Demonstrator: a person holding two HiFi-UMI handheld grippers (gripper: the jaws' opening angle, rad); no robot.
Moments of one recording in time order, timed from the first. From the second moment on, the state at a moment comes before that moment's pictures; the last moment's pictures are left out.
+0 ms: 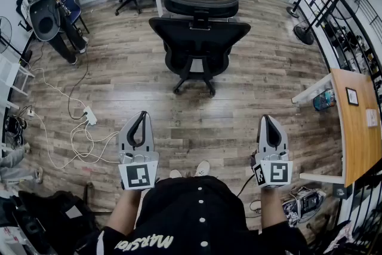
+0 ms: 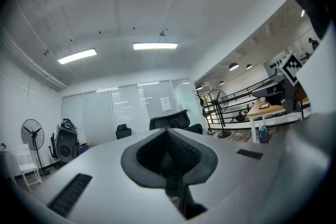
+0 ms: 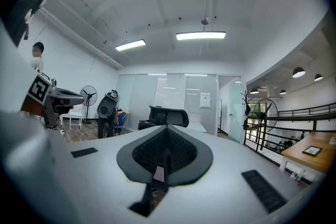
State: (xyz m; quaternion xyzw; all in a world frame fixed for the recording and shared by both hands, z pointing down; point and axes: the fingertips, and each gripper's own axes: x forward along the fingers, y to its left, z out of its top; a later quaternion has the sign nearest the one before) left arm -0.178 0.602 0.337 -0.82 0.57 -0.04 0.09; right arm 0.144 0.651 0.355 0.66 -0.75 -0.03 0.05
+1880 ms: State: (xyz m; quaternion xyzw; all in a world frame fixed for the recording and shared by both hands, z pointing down) left arm -0.138 0.601 0.351 -0.79 0.61 -0.09 0.08; right arm 0.179 0.624 0.383 0.61 -0.79 0.01 0.02
